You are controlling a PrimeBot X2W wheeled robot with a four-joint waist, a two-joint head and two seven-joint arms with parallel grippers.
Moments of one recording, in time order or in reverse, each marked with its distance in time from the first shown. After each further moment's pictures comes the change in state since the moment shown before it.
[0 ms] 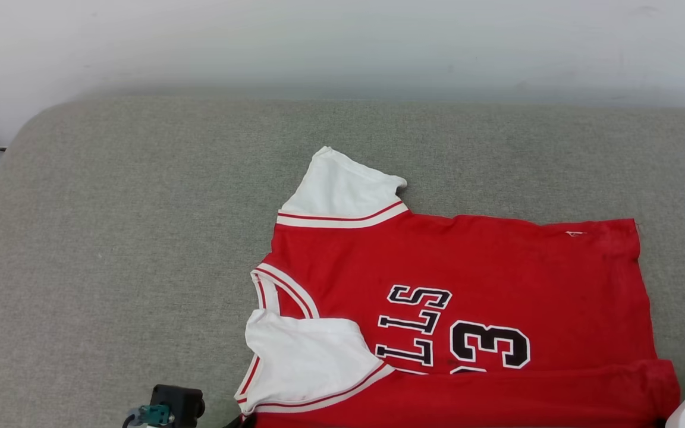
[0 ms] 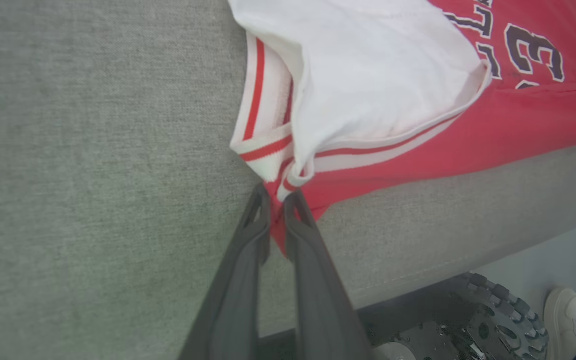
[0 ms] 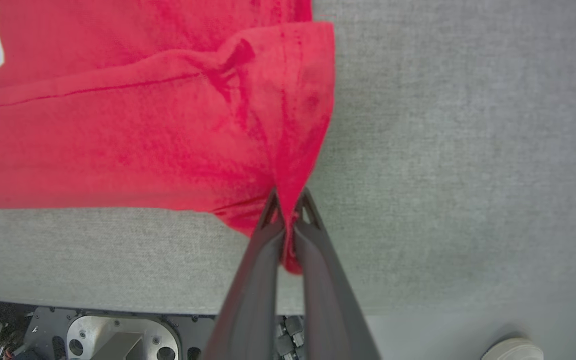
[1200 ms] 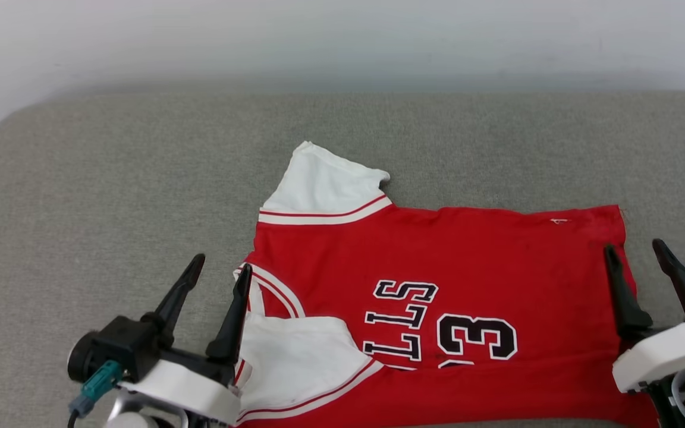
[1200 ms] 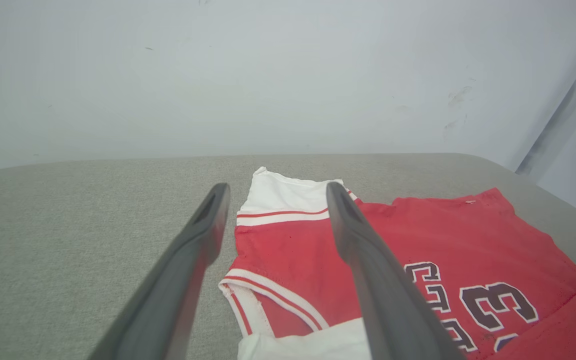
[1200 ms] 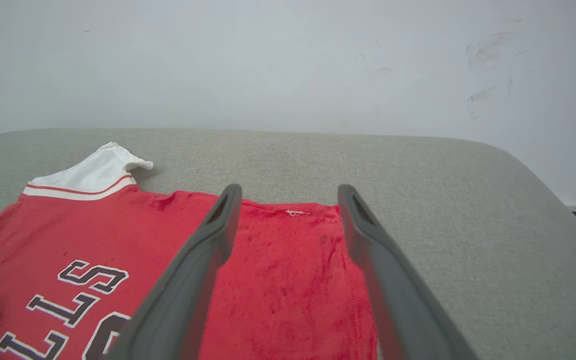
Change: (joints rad) left arm -0.092 -0.156 0.244 -0.054 0.308 -0.098 -0.401; right arm -0.162 0.051 0.139 -0.043 -0.035 -0.001 -0.782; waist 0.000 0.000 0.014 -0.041
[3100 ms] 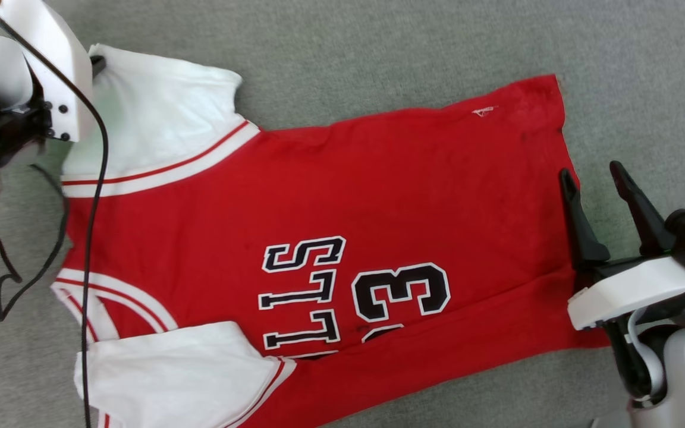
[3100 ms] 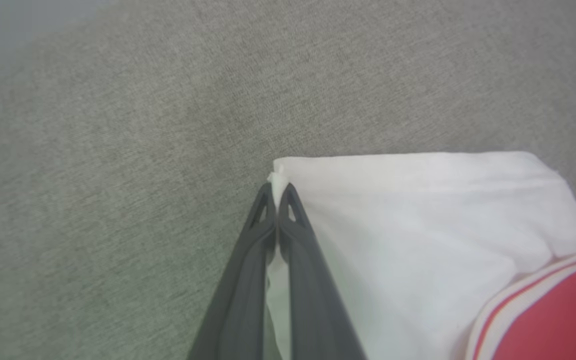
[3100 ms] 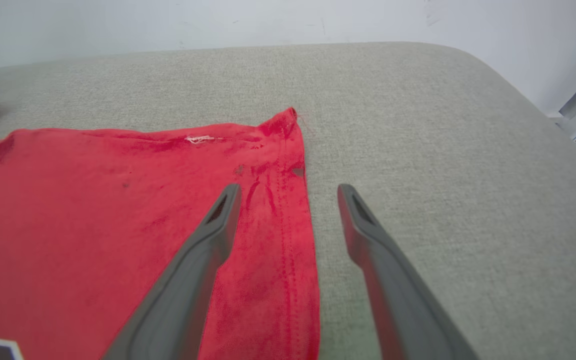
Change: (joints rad) left arm -0.981 0.200 -0.079 0.522 -0.222 -0.212 1.039; right arm -0.201 0.114 0.070 0.024 -0.045 0.000 -0.045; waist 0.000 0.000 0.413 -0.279
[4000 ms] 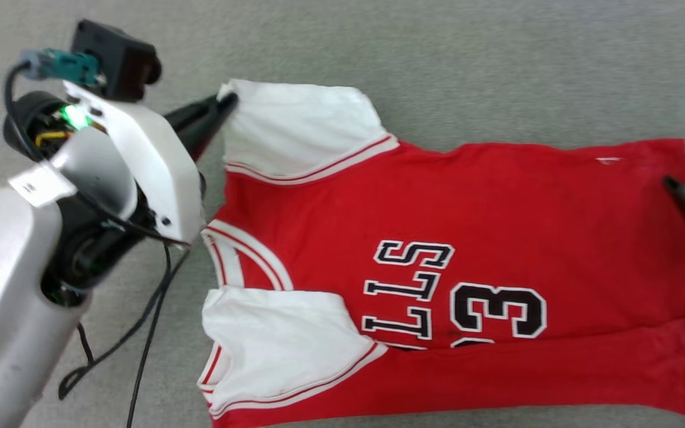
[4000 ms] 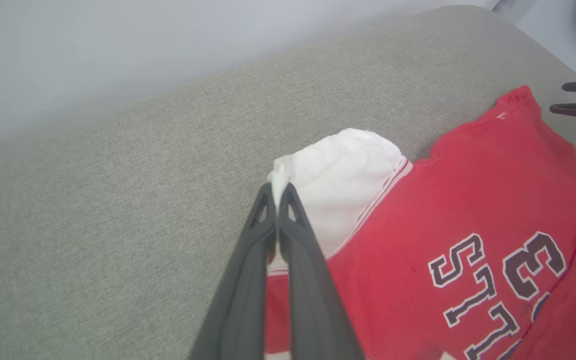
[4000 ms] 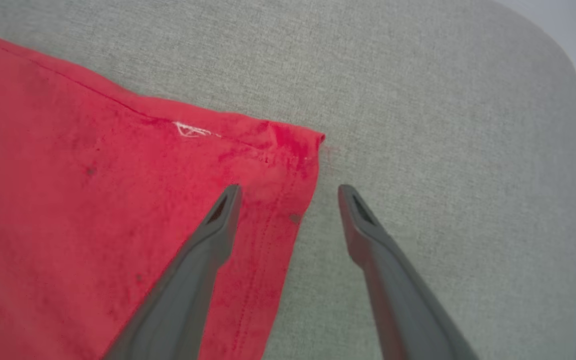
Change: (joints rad) left arm 0.308 -0.017 0.025 -0.556 -0.044 0.074 -0.204; right arm -0.183 -0.465 0.065 0.001 0.197 0.000 0.736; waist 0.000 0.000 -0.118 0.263
